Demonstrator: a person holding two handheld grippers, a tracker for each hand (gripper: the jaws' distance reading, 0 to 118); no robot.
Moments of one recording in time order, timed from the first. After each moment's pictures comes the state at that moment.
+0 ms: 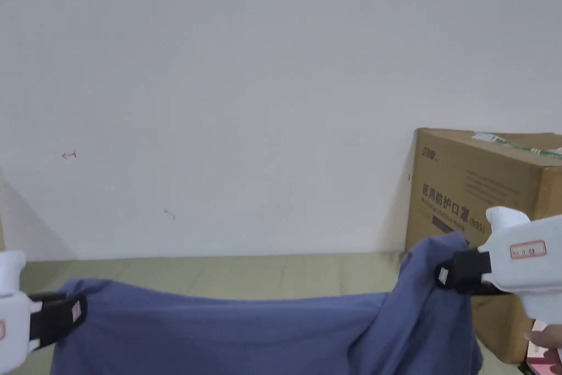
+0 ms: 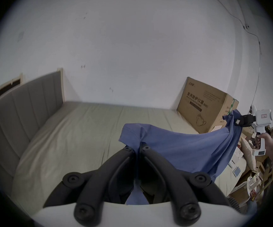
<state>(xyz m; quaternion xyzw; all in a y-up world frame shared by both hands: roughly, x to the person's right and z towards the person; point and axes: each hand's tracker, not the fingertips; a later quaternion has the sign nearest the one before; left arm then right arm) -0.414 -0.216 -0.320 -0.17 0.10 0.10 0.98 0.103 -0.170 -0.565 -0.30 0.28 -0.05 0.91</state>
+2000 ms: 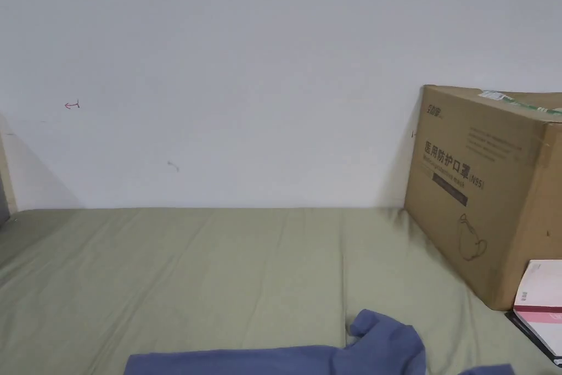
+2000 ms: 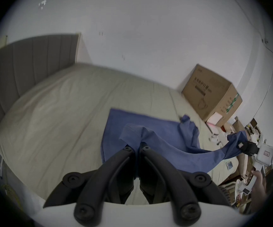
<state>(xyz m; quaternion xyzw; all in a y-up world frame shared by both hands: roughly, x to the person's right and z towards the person) -0.340 -0.382 -0.213 -0.29 0.13 0.23 0.92 0.145 -0.362 -0.389 -0.33 0.19 -0.05 0.92</state>
